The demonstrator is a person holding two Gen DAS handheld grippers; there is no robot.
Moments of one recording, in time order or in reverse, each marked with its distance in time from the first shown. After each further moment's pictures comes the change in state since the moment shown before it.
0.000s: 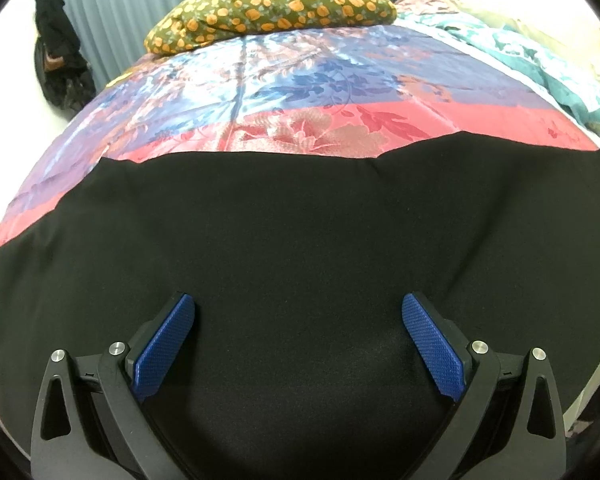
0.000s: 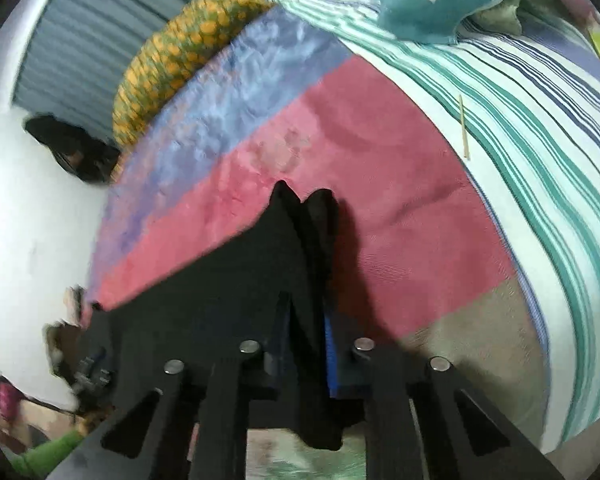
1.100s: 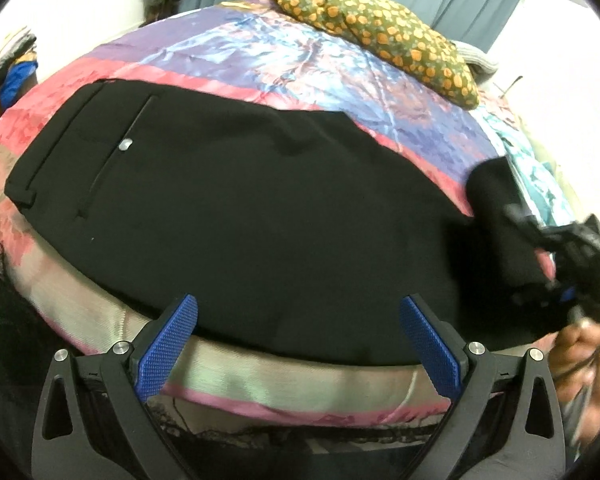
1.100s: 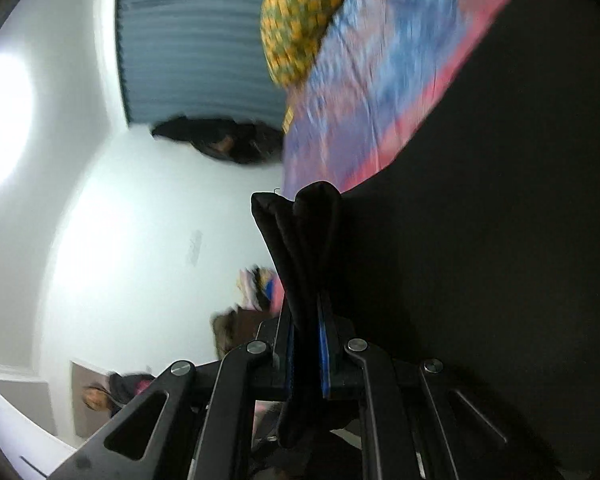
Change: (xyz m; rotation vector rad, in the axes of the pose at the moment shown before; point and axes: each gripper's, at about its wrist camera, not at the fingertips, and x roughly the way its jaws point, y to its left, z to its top) left arm -0.103 0.181 -0.086 -0.510 0.026 -0.137; right arm 0.205 0.372 -0.193 0.129 0.154 0.619
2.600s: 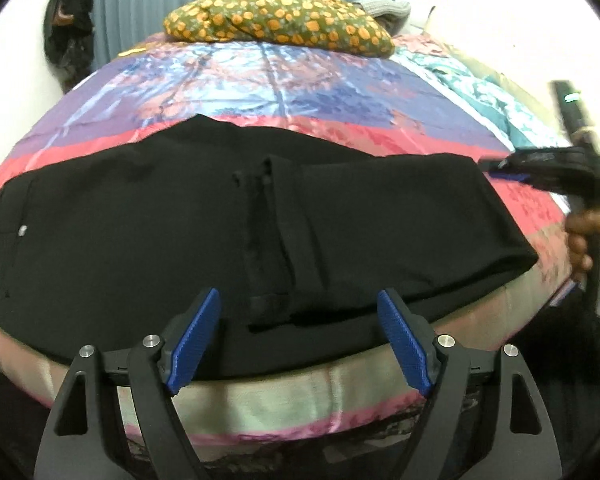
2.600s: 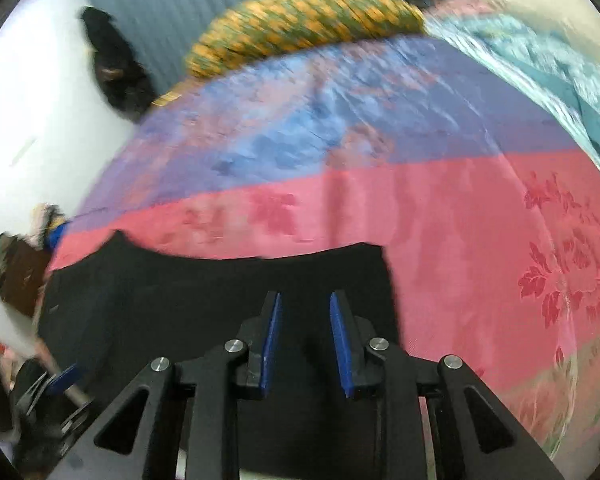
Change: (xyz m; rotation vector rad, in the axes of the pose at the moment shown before) left arm 0.019 -0.097 -0.021 0.377 -0.028 -0.046; right arm -0.089 0.006 0.076 -0.477 -0.075 -0.852
